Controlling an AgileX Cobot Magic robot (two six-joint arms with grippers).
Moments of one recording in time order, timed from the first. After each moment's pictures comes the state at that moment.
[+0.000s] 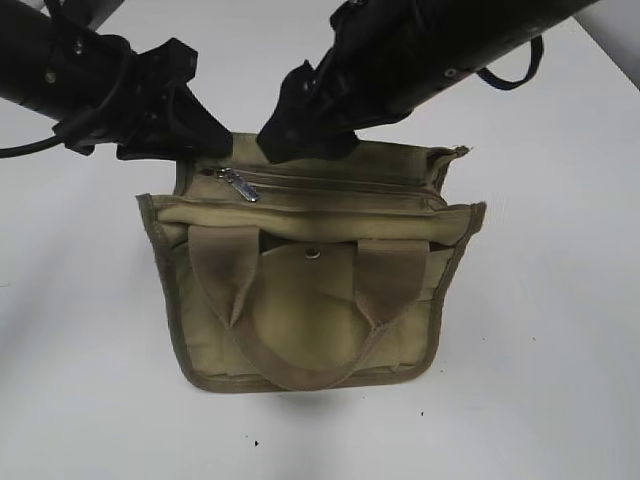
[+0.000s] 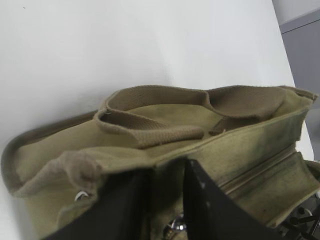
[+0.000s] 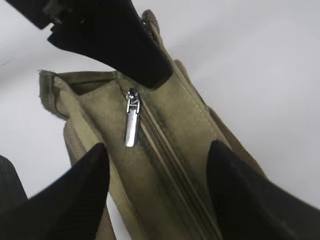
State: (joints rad) left arm -0.34 1.59 -1.14 -0.82 0.77 0.36; right arm 0.59 1.58 -1.26 0.51 0.63 -0.74
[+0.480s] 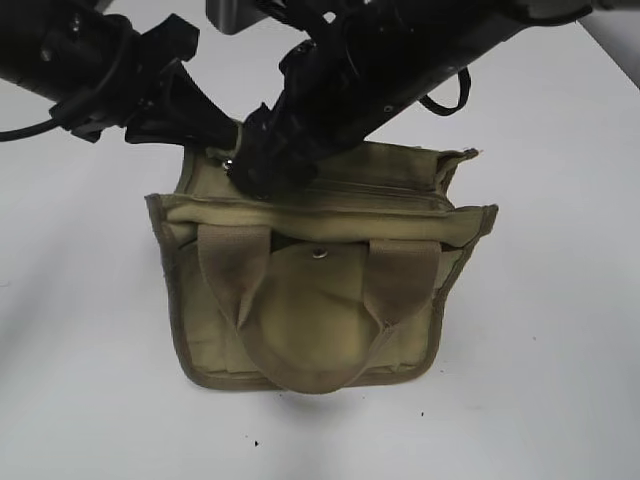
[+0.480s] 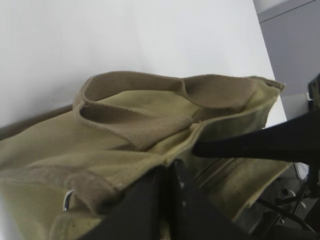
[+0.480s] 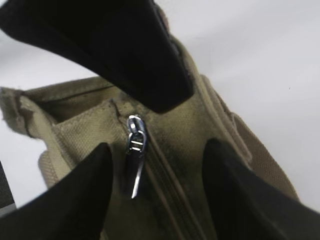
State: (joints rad) left arm -0.35 1.59 -1.18 -0.84 0.85 0.37; right arm 0.64 1.73 -1.33 0.51 0.61 -0.80
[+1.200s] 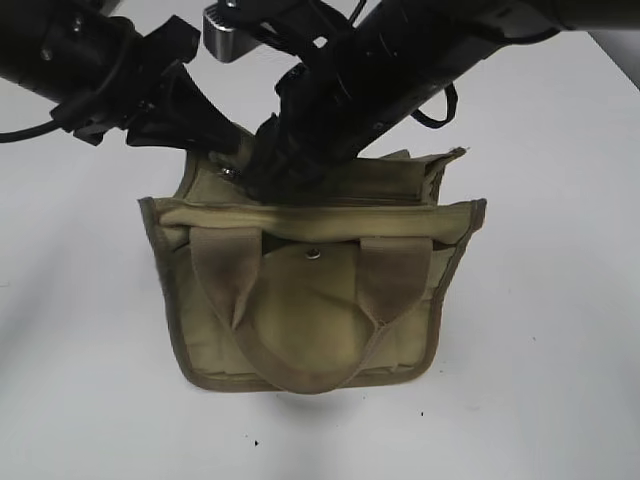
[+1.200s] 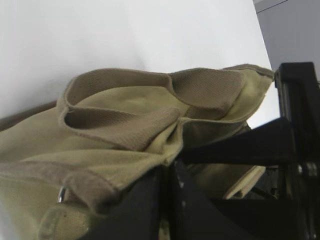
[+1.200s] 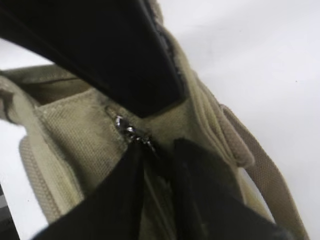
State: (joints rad) left arm -0.35 1.60 -1.20 -0.84 0.90 0.37; right arm 0.64 1.78 -1.34 0.51 0.61 -0.81
